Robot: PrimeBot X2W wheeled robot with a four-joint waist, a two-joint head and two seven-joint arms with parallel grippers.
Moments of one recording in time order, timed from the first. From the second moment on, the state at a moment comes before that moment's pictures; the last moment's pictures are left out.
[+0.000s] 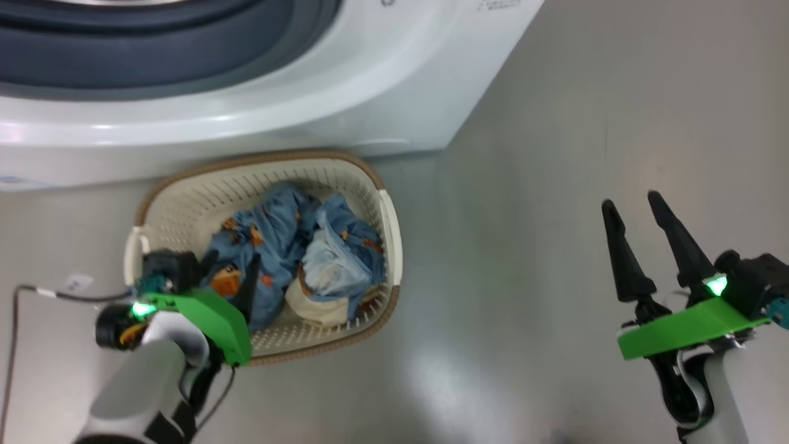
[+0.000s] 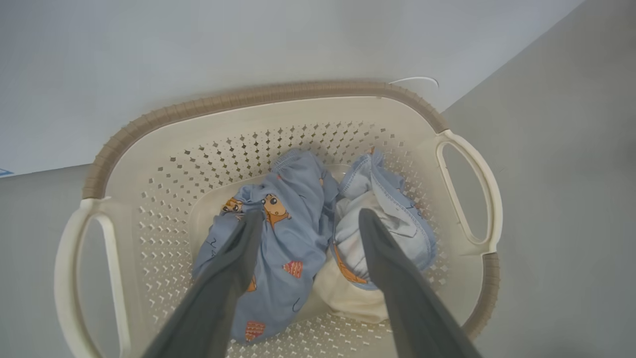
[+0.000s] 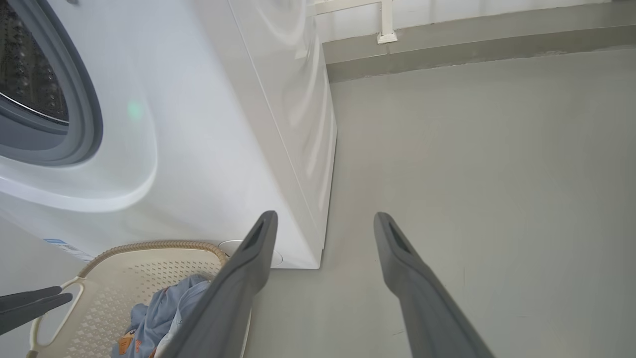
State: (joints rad) left arm -0.67 0.16 -0.55 0.97 -0.58 -0.13 -0.26; right arm -0.26 -0.20 0.06 0.15 0.38 0.13 -0.25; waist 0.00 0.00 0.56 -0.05
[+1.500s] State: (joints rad) left arm -1.03 0.30 -0.96 1.16 -0.93 -0.13 -0.16; right arm -0.41 -0.15 0.12 0.09 0.38 0.13 -0.25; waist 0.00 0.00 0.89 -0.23
